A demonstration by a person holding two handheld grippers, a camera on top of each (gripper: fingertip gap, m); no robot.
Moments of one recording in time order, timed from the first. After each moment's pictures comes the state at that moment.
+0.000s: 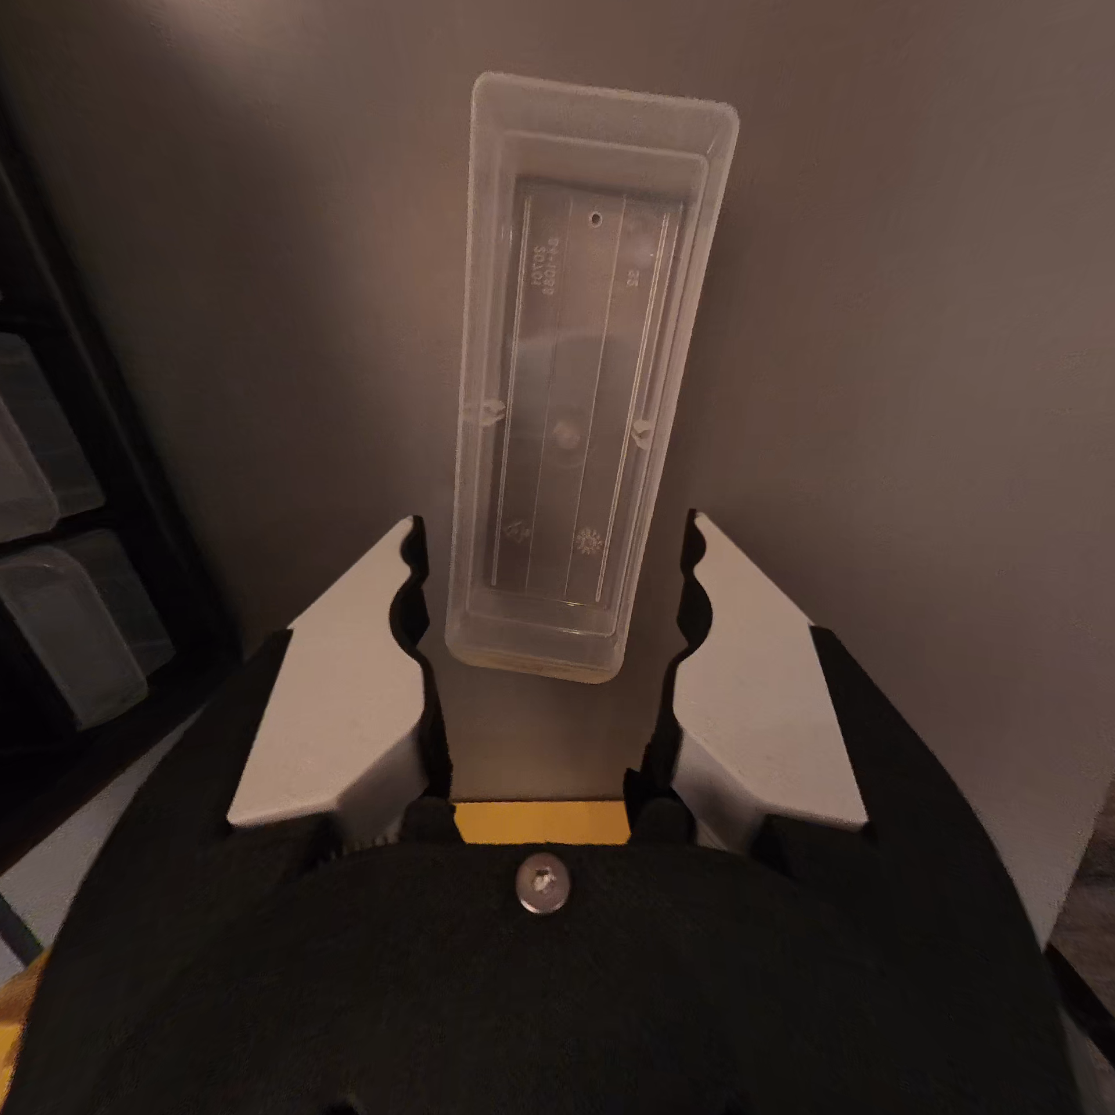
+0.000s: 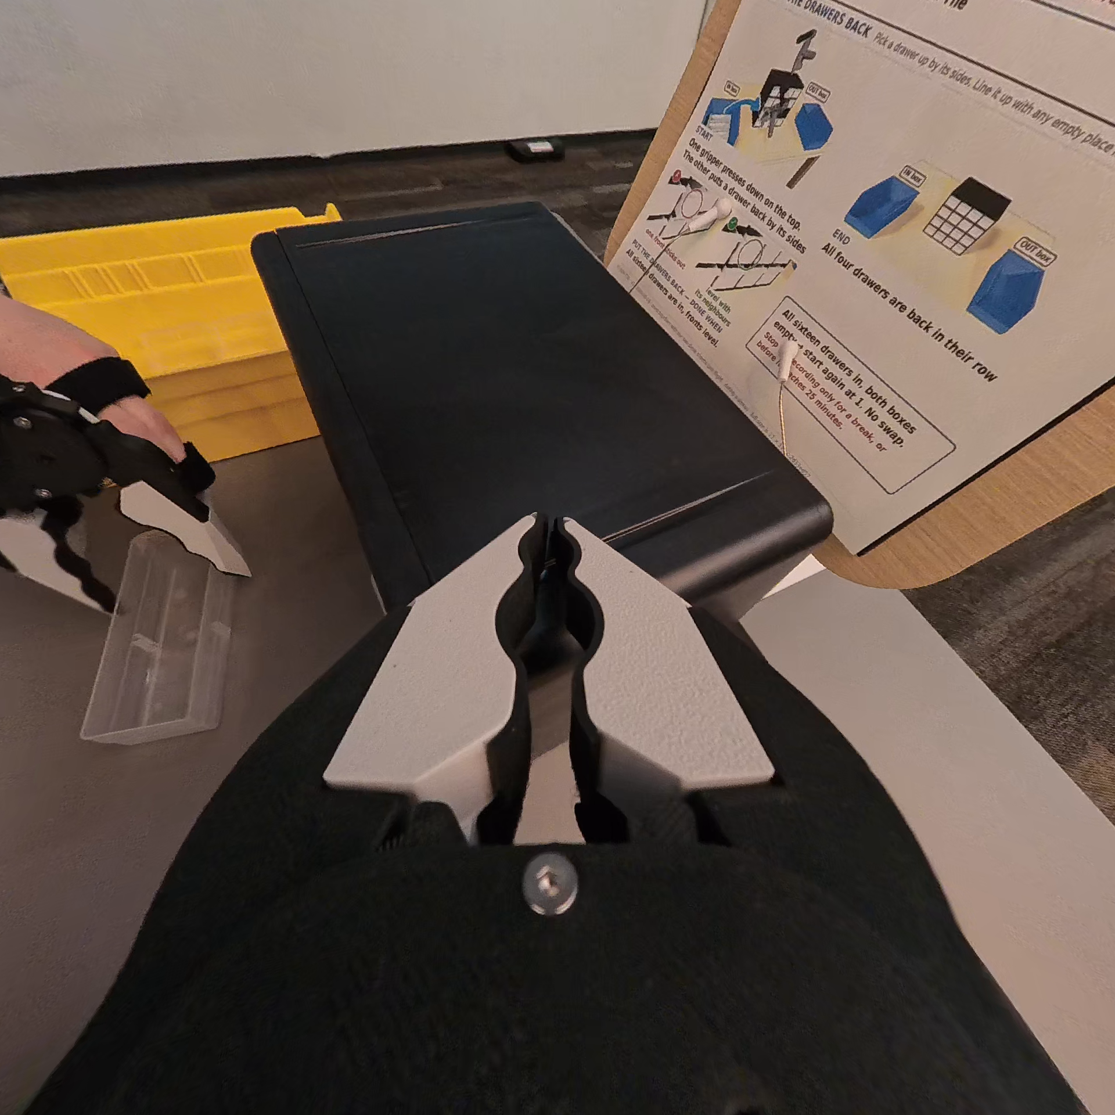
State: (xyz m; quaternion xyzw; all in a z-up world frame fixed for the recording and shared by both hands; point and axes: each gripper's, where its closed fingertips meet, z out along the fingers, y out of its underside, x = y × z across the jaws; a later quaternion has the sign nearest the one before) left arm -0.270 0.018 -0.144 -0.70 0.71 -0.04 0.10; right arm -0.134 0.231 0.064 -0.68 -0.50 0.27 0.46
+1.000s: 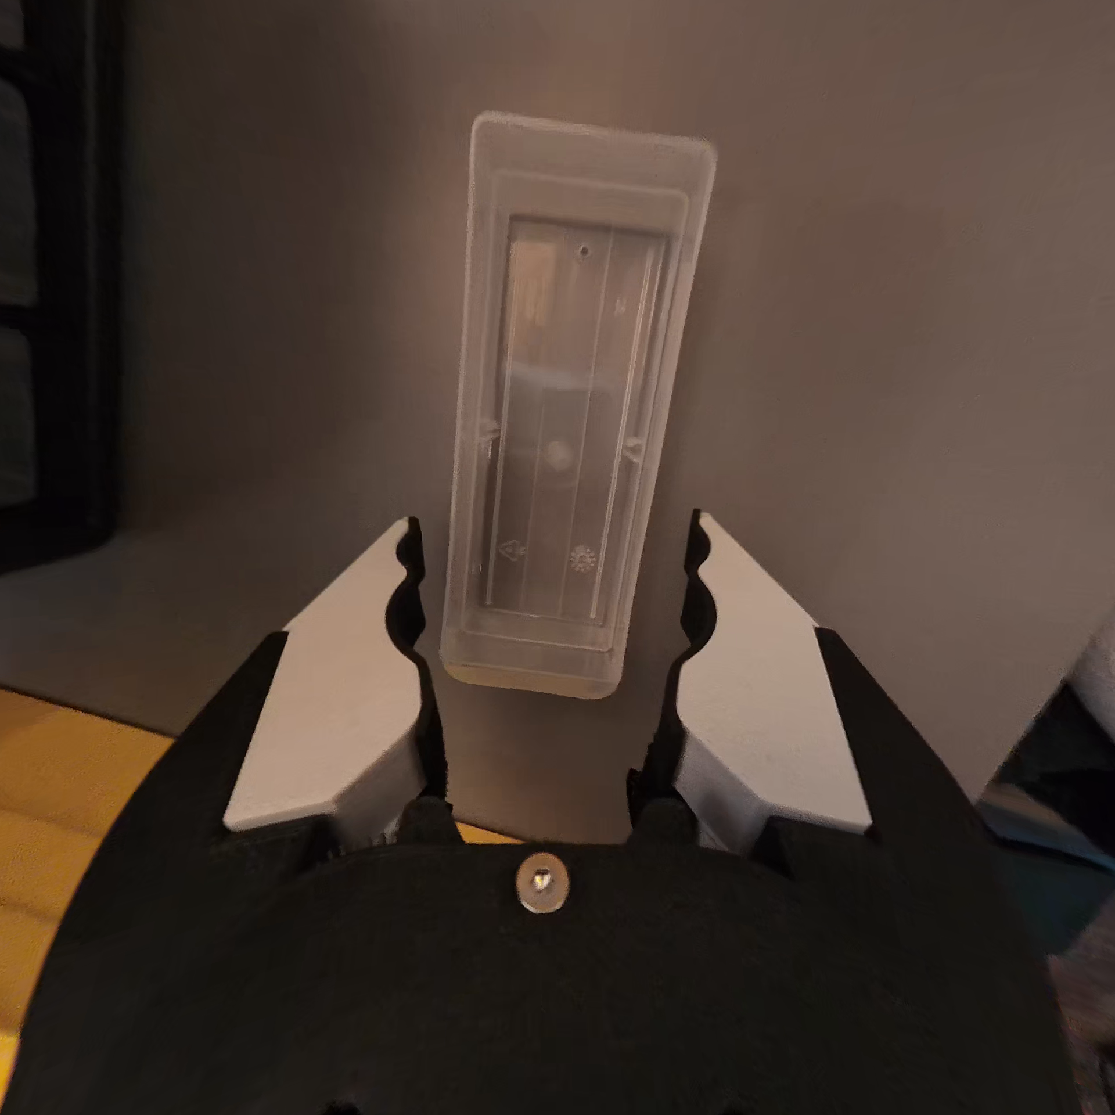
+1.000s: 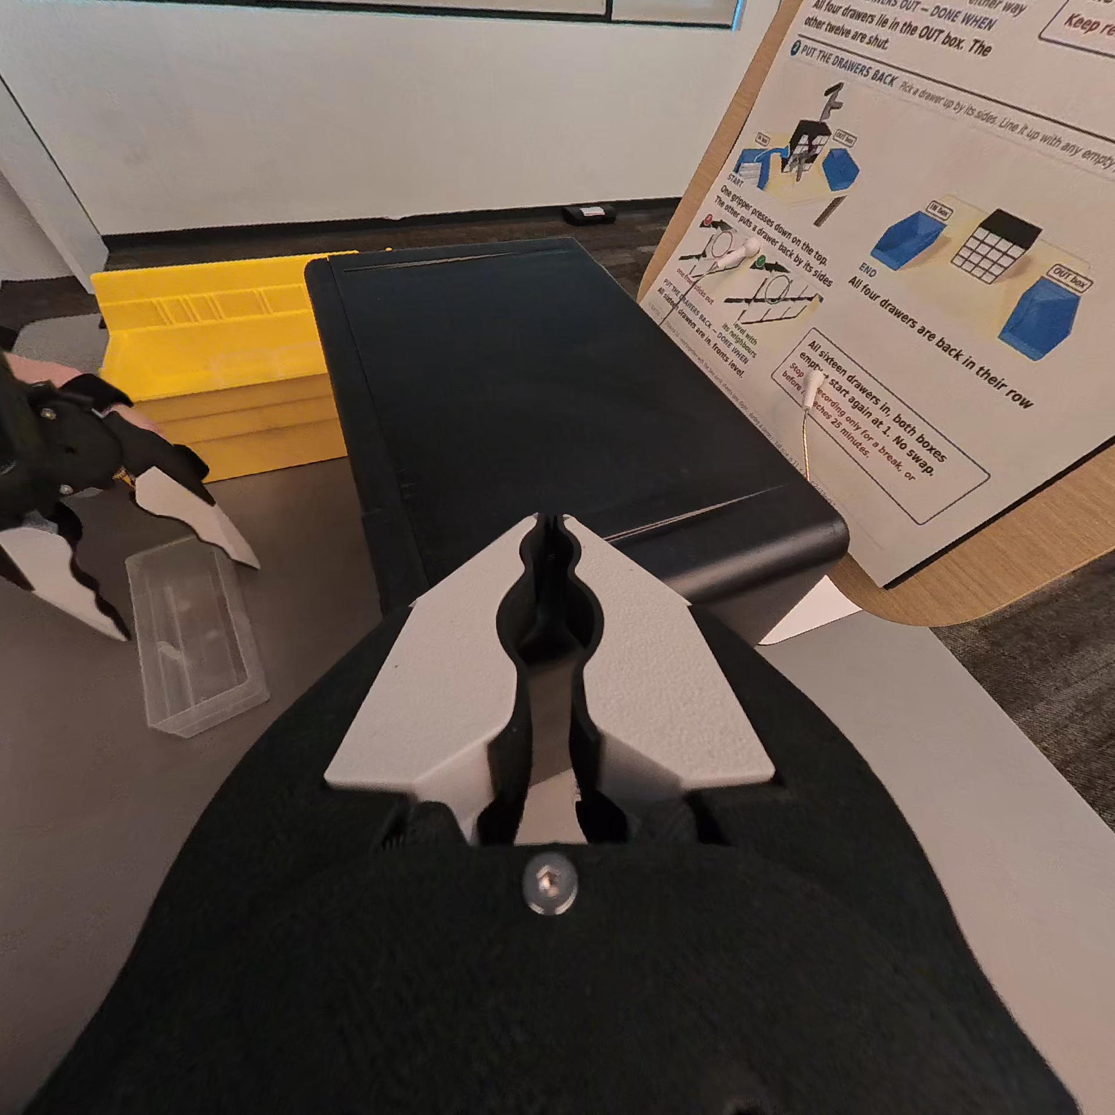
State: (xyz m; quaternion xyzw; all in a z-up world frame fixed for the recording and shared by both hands) left arm -0.267 0.006 -0.144 -0.83 0.54 -0.05 0.14; right arm -0.133 0.231 0.063 -0.64 -0.51 0.32 0.47
